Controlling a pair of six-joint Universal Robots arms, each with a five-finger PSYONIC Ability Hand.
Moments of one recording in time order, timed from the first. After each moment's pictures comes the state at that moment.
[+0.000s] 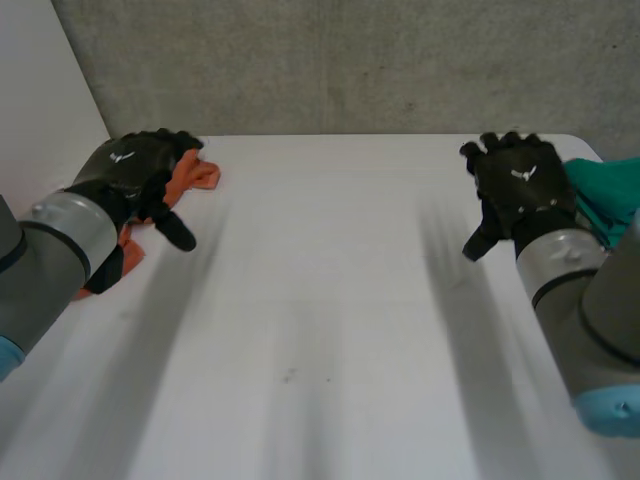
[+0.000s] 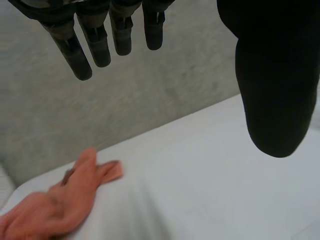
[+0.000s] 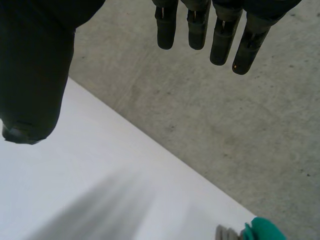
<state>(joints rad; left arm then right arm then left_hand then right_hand) 4.39 -1.72 -1.53 3.10 -1.52 3.20 2.01 -1.38 1.70 -0.31 1.66 2.85 0.19 0.21 0.21 0.21 0.05 0.20 0.22 0.22 0.23 0.05</state>
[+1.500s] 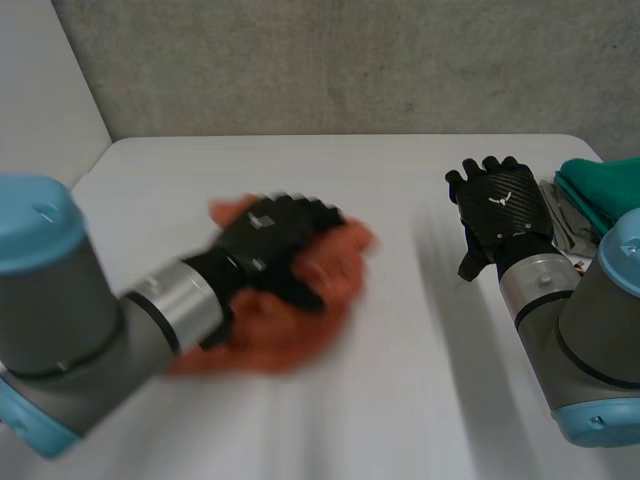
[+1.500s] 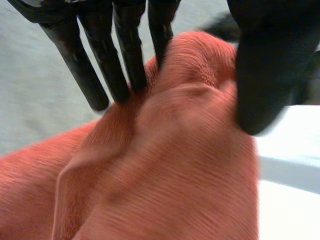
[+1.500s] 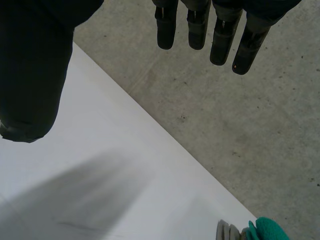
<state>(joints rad) 4.18 -1.80 -1.64 3.28 -1.19 3.12 2.01 -1.31 1.74 -0.39 1.63 2.72 0.49 0.52 0.54 0.53 0.36 0.20 0.22 0.22 0.23 0.05</state>
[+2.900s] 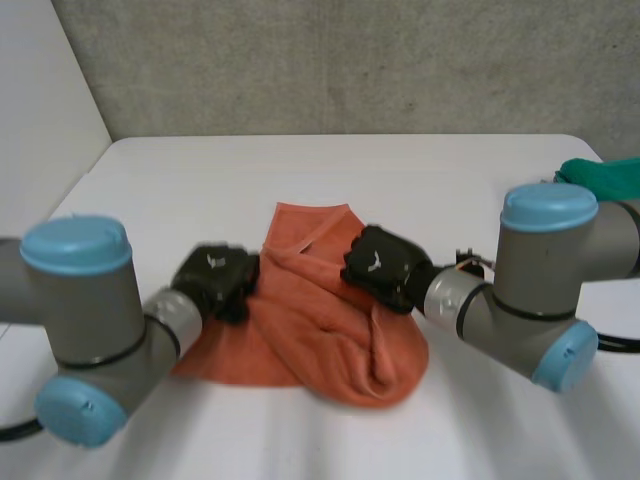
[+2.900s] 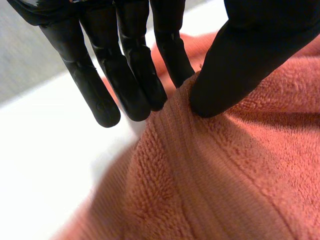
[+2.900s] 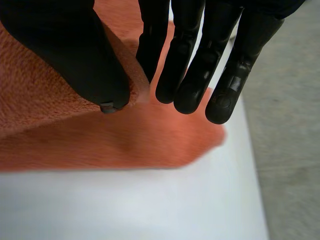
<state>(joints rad) 4.26 -2.01 -1.64 3.29 -1.47 3.37 2.04 -0.92 1.34 -0.03 1.06 2.05 1.13 1.19 1.19 1.19 0.97 0.96 1.17 1.18 1.19 0.97</state>
